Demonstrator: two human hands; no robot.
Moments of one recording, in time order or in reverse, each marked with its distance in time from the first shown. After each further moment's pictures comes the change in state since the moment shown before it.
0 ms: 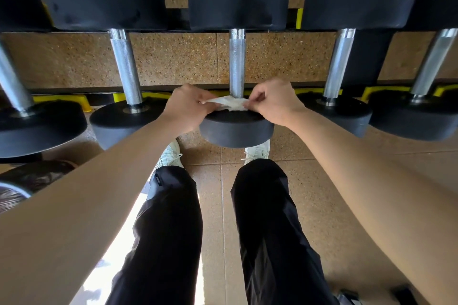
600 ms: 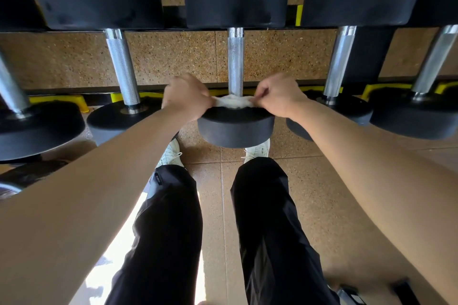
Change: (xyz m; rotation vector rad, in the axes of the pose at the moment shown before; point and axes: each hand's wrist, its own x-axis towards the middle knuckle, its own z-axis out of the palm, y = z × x) left_hand 0.028 0.005 0.003 0.243 0.059 -0.221; right_hand 0.016 0.012 -0.007 -0.042 -0.067 0.090
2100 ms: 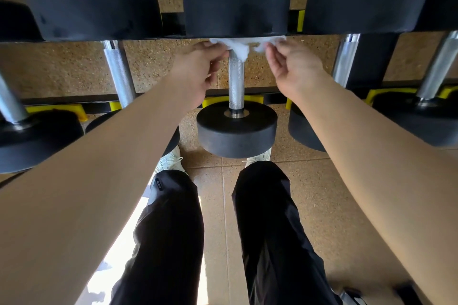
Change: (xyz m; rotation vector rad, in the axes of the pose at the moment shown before) left_hand 0.014 0.056 -0.041 -1.241 -0.083 -0.278; right_hand 0.032 -0.032 -0.048 1.795 0.361 0.517
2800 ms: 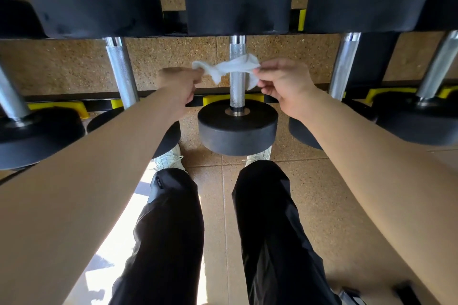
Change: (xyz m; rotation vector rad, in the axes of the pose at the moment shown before) left_hand 0.013 -0.026 -0.034 0.254 0.251 -0.085; right_hand -0.015 0.023 -0.029 -0.758 -0.155 -0.192
